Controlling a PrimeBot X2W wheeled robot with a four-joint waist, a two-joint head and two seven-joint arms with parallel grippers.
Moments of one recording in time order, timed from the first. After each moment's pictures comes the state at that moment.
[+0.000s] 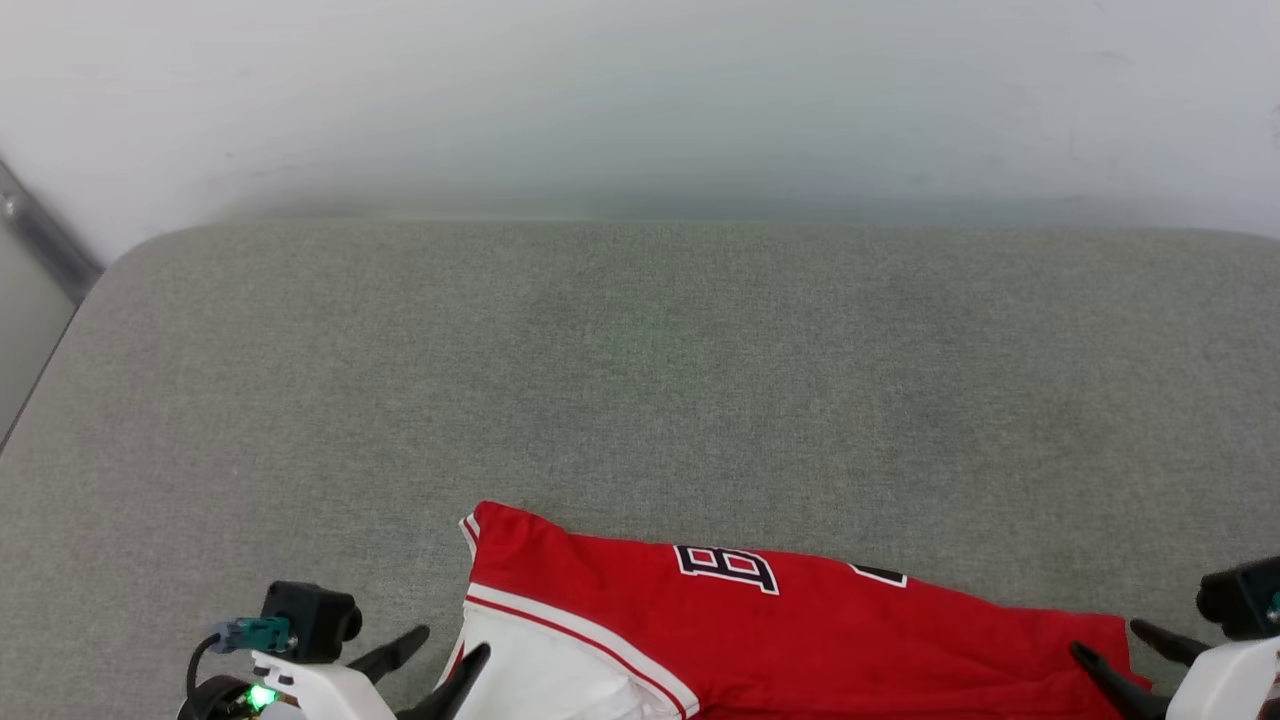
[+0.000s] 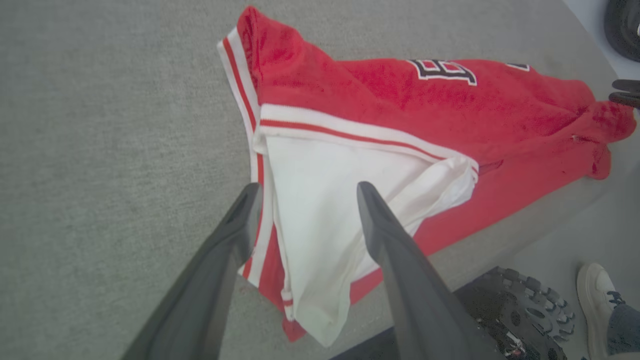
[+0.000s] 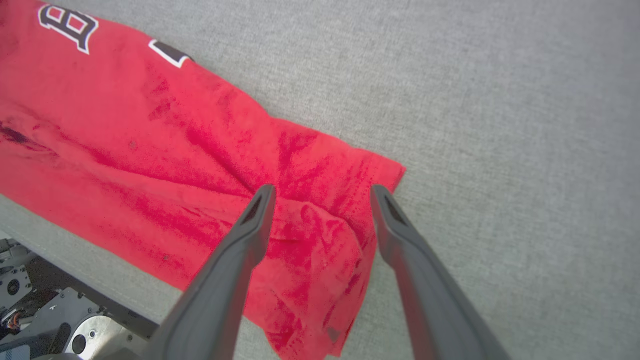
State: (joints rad) left arm -0.01 0.67 -0.57 -0.05 -0.89 -0.01 0.25; right arm 0.08 -0.66 0.27 0.07 0.64 0.13 0.37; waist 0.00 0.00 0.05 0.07
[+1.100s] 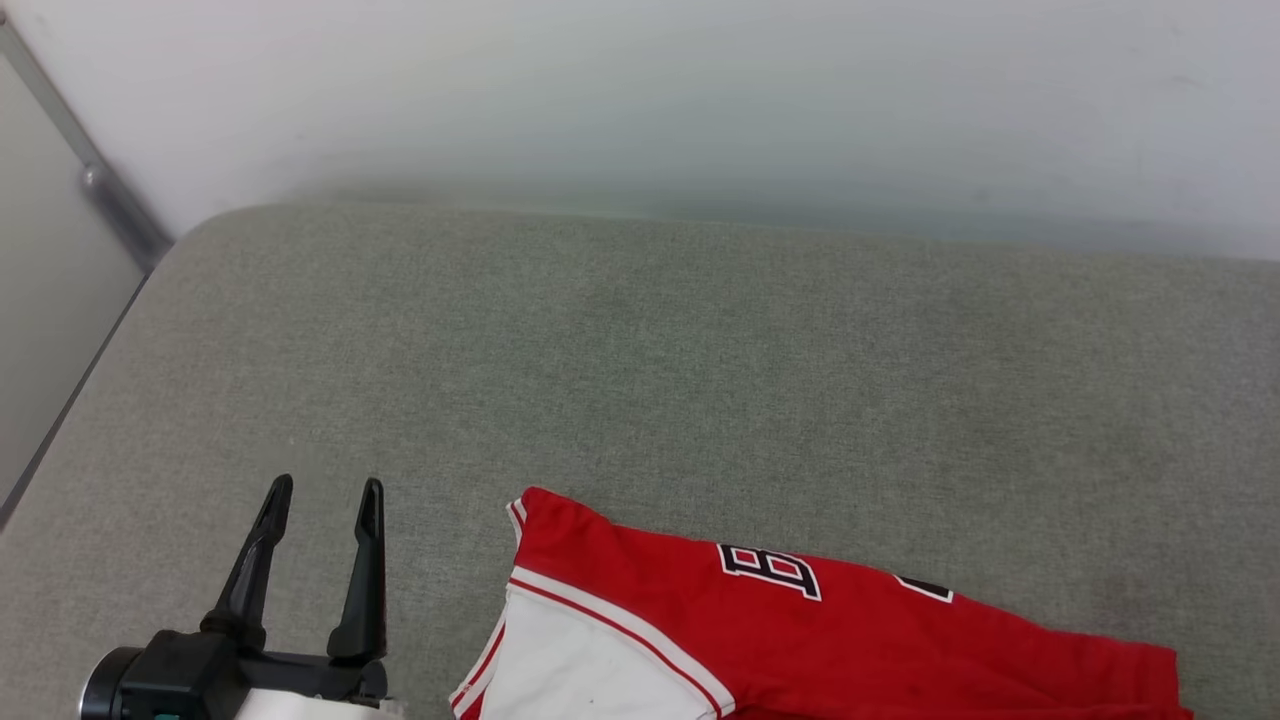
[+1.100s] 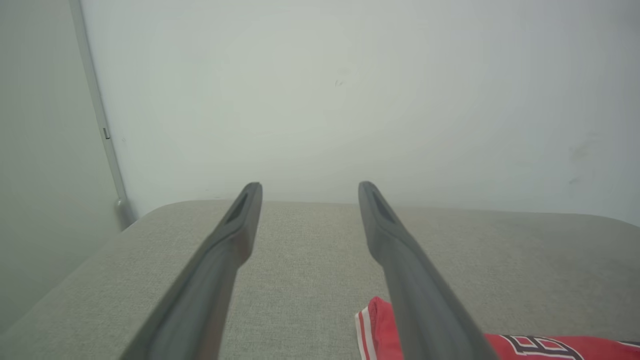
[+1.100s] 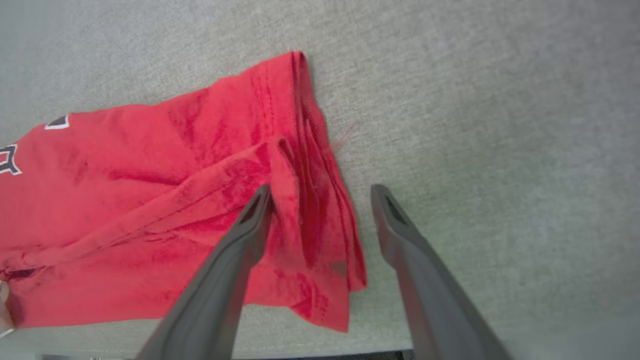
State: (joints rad) left arm 0.14 0.16 -0.02 -0.18 -0.22 -0.08 -0.26; right arm 0.22 -0.09 -0.40 0.04 0.49 0.13 0.63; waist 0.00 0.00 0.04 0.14
